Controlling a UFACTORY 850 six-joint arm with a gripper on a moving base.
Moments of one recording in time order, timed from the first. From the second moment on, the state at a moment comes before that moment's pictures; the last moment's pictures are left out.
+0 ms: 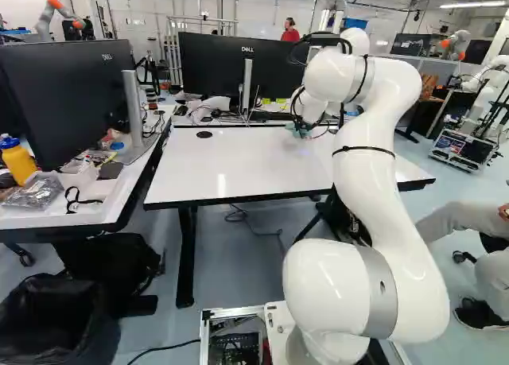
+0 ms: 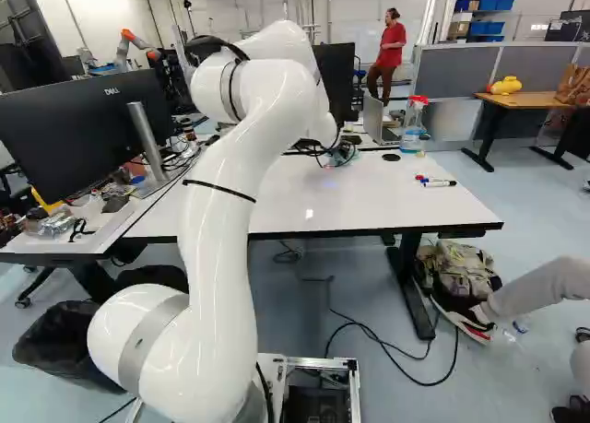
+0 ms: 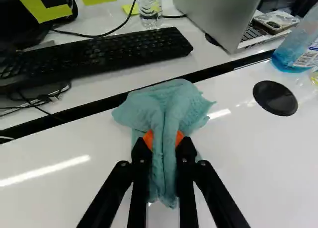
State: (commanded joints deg) arm -15.6 -47.4 -92.5 0.7 3.7 0.0
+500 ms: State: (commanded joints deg) arm -14.9 -44.6 -89.5 0.7 3.7 0.0
